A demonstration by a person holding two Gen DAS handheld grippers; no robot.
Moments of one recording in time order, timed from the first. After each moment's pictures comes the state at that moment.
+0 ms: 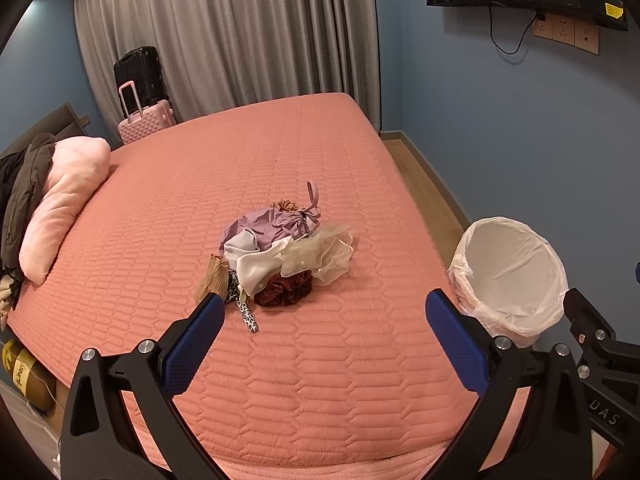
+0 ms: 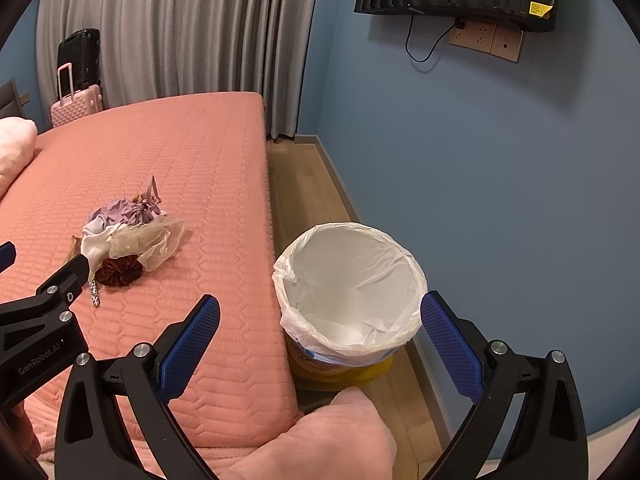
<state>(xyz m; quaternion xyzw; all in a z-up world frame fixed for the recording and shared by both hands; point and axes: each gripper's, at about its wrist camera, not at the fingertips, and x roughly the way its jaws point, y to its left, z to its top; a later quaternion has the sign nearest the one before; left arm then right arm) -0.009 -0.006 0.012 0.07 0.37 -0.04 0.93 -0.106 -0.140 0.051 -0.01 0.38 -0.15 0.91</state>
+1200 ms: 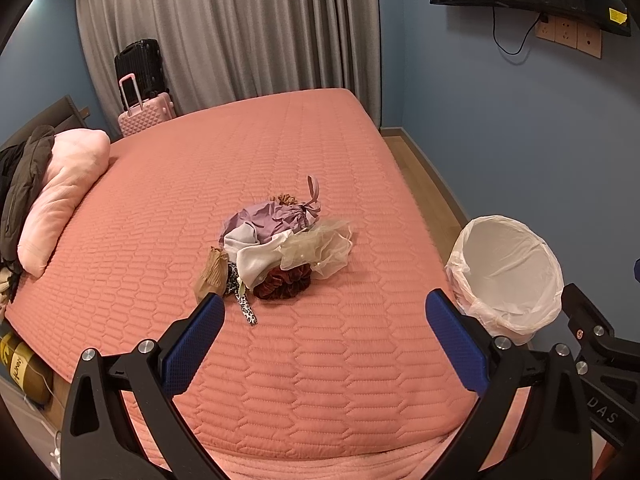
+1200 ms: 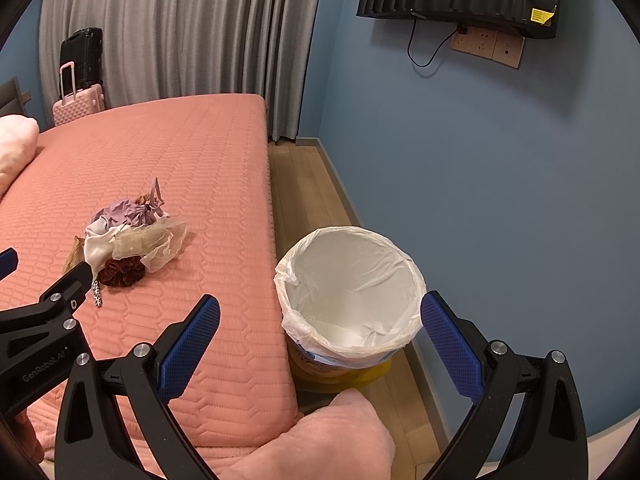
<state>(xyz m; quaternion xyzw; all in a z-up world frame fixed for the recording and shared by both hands) -0.012 -0.004 0.012 0.06 0.37 -0.04 0.92 -0.108 -0.136 0.056 -0.01 0.38 -0.15 0.91</state>
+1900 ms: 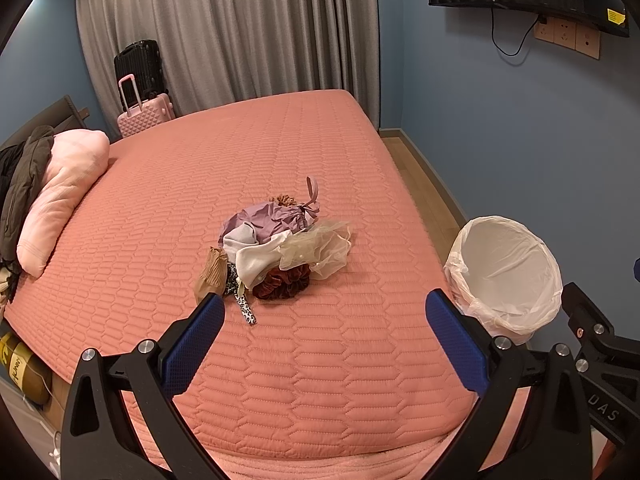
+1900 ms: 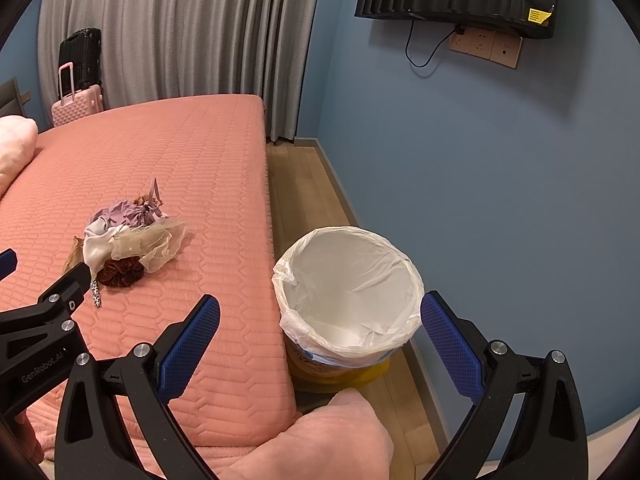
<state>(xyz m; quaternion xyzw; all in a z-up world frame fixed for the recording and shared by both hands) -0.011 -0.005 0.013 0.06 0.37 -0.05 0.92 -0.110 -0.135 0.057 -0.01 0.38 -0.15 0.91</state>
